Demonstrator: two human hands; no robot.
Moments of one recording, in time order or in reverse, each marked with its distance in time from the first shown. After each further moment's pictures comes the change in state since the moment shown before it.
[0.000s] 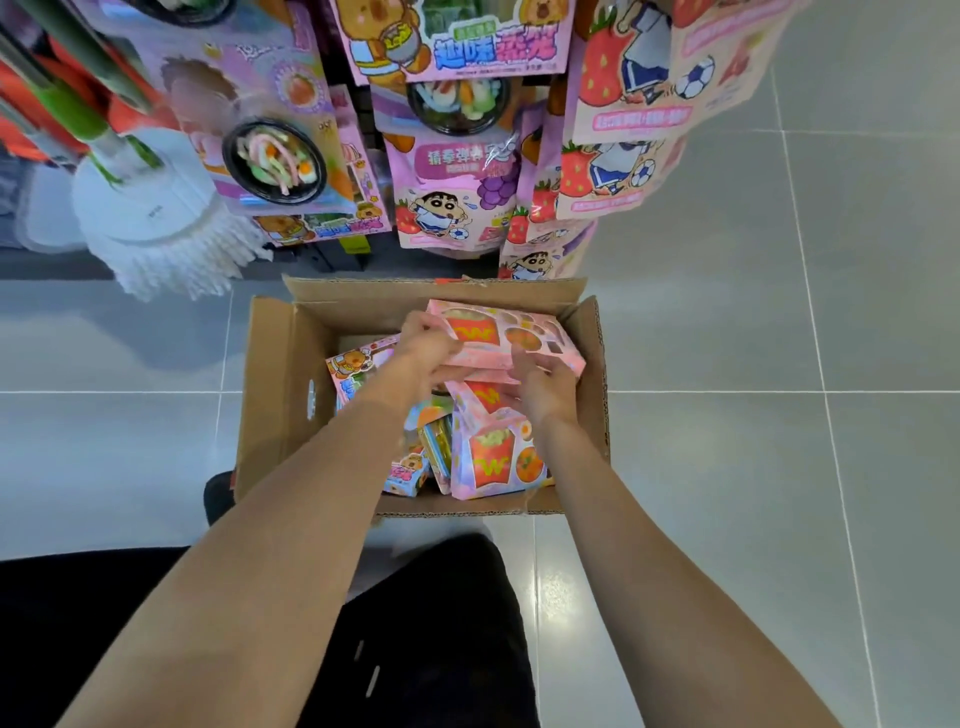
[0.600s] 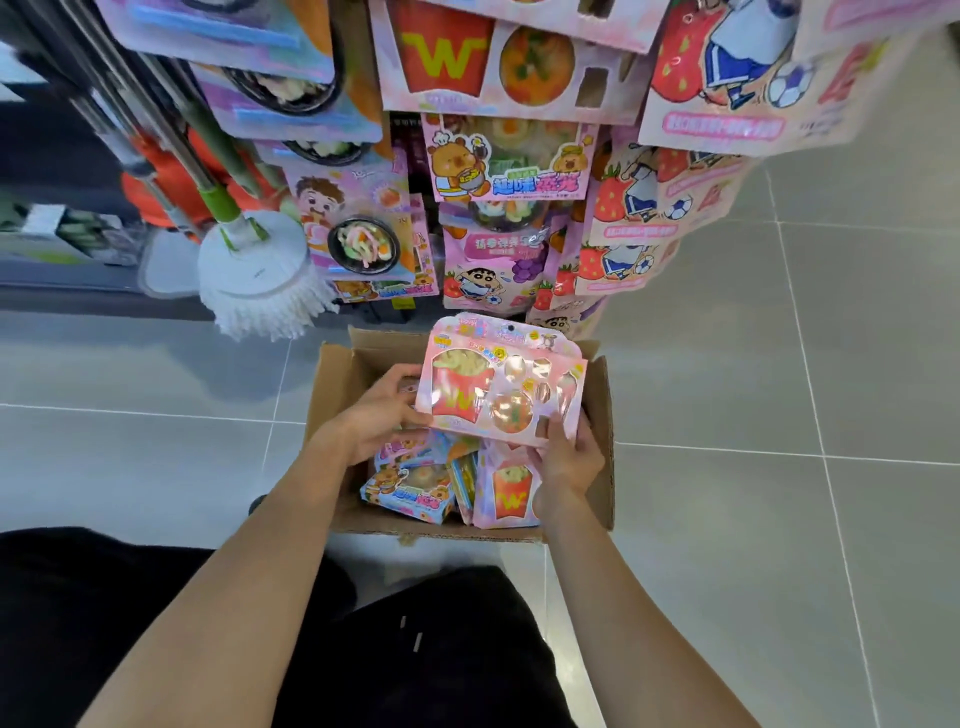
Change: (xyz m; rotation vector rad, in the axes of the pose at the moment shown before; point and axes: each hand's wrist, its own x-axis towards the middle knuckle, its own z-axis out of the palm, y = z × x) left_hand -0.080 0.015 -0.106 0.186 -0.245 0.116; right_hand -0.060 0.008 0.002 0.417 0.216 -0.067
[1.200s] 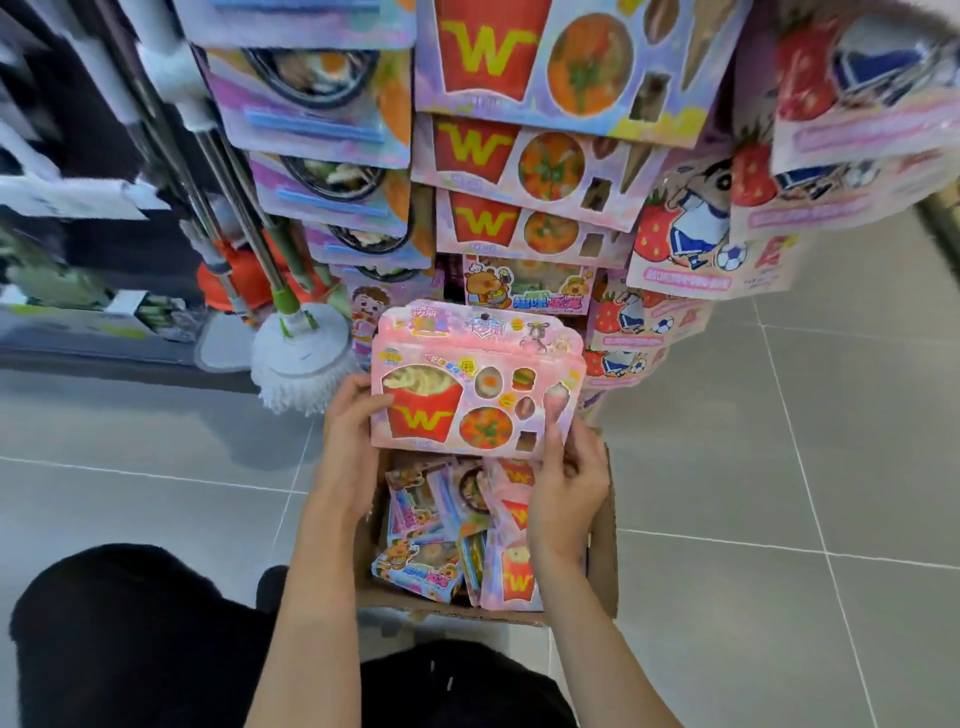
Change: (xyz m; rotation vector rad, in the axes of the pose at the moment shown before) left_hand -0.098 0.074 -0.003 -0.550 0.302 0.587; right_hand -0.109 -0.080 0.030 -0.185 -0.231 -0.759
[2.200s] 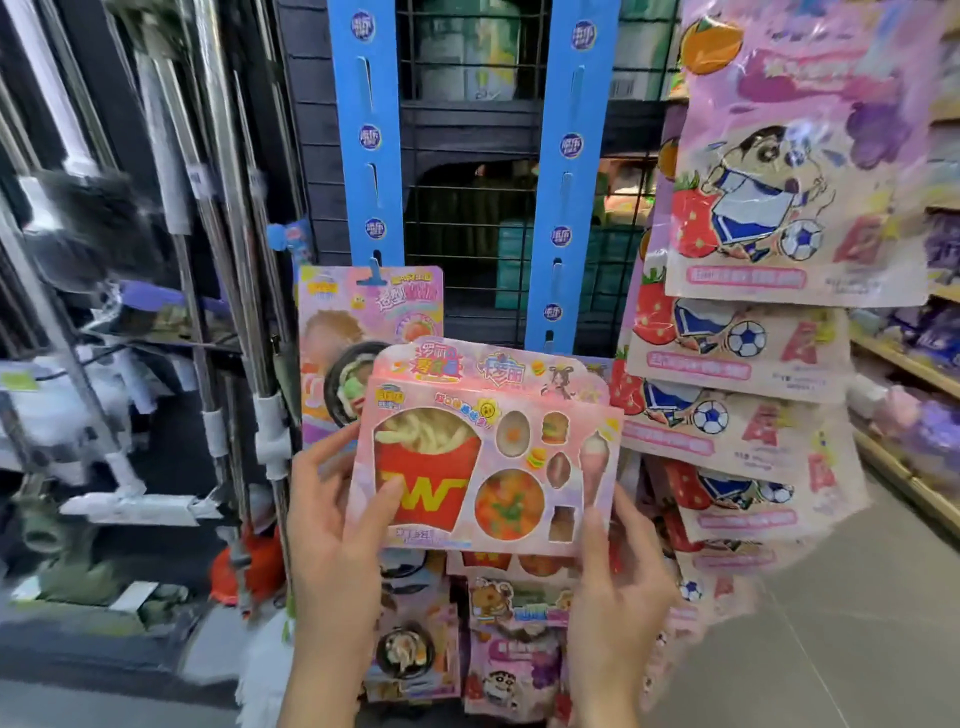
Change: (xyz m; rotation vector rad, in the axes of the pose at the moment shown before) left_hand -0.043 0.233 0.124 0.054 0.043 0.789; right_hand 0.072 -0.246 0.039 0.353 -0.022 -0.342
